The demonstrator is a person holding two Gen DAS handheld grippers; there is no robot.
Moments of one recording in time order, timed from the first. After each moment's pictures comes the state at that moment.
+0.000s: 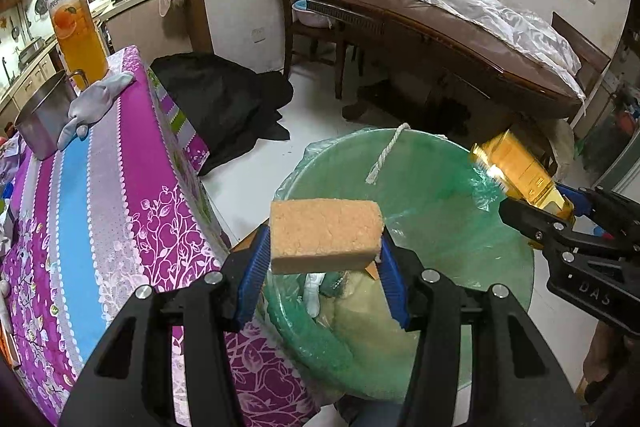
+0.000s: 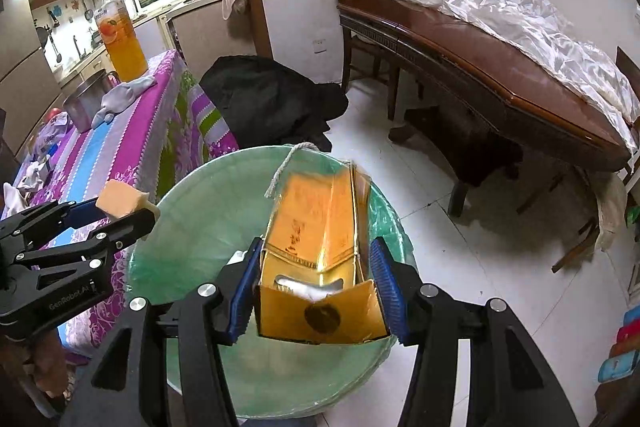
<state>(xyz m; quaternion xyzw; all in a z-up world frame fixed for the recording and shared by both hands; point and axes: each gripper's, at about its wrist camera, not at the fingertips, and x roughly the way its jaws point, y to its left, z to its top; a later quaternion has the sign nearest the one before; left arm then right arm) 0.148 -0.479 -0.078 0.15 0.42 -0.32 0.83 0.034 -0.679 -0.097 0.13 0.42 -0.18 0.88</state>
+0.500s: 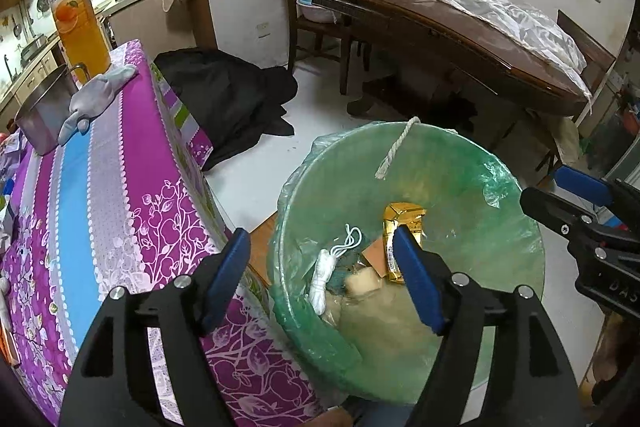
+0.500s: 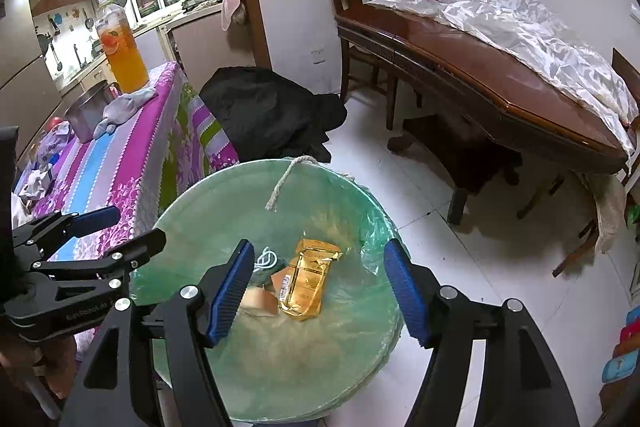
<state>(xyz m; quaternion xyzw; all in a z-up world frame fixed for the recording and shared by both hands) 0.155 -0.477 -0.085 0.15 0.43 -0.32 0.83 0.030 -0.676 -0.088 0.13 0.40 -0.18 0.89</state>
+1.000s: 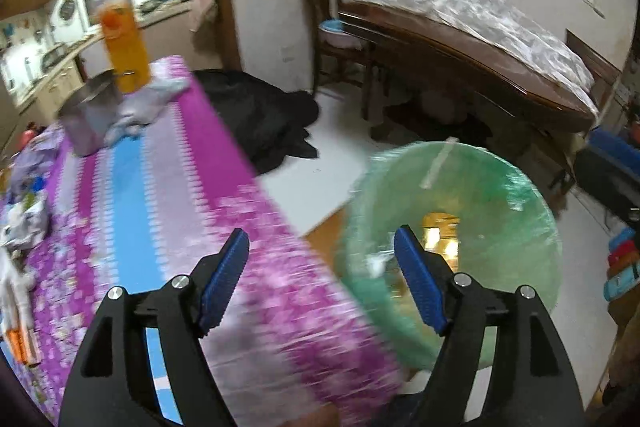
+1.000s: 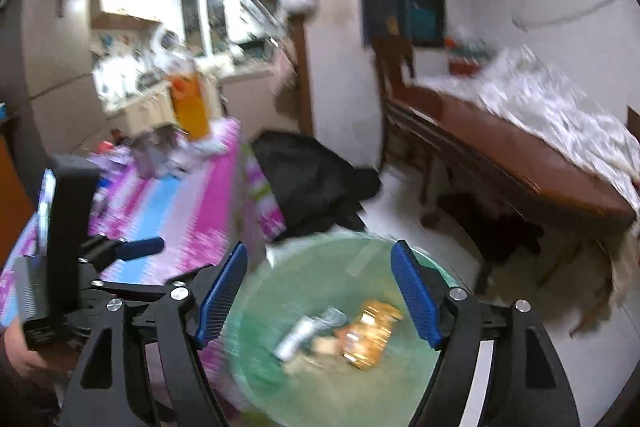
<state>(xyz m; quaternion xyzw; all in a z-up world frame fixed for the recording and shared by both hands) 0.163 -0.400 -0.062 0.13 0.38 -0.28 0.87 0.023 -0.581 -0.025 0.08 0.26 -0.12 0.95</state>
